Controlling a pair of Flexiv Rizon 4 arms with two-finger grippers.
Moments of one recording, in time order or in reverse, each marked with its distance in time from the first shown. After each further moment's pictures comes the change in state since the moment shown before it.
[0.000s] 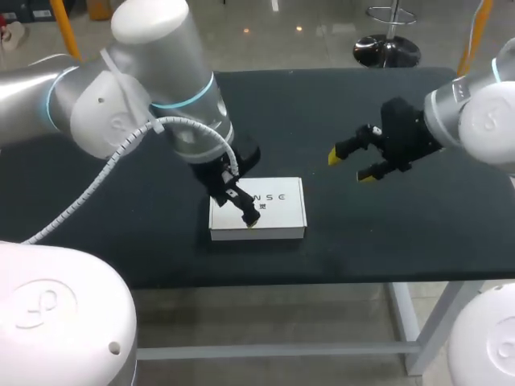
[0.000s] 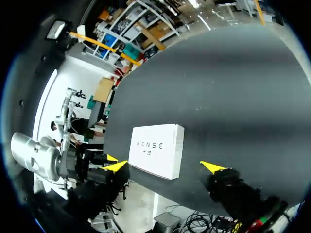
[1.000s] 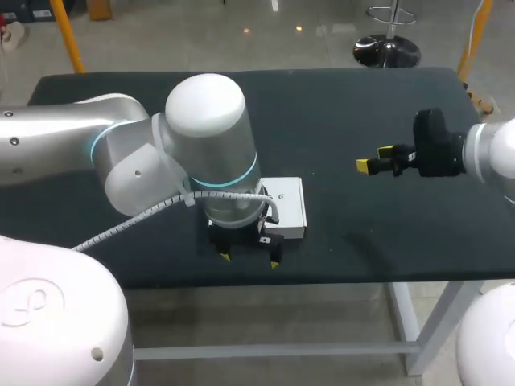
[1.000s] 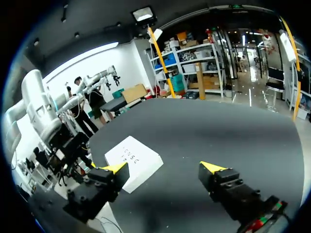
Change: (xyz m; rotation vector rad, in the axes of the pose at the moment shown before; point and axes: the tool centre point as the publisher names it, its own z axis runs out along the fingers) left arm 0.049 0.031 0.073 0.013 -0.114 -0.542; right arm -0.052 0.037 -0.016 -0.340 0.057 -0.668
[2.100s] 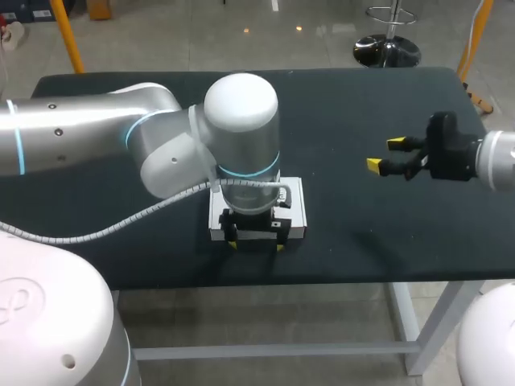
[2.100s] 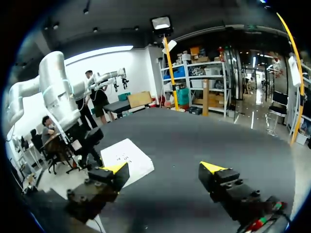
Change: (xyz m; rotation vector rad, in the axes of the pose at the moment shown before) left arm -0.007 -0.055 0.035 0.010 -0.079 -0.124; right arm -0.019 0.008 -0.014 -0.107 -0.002 -0.170
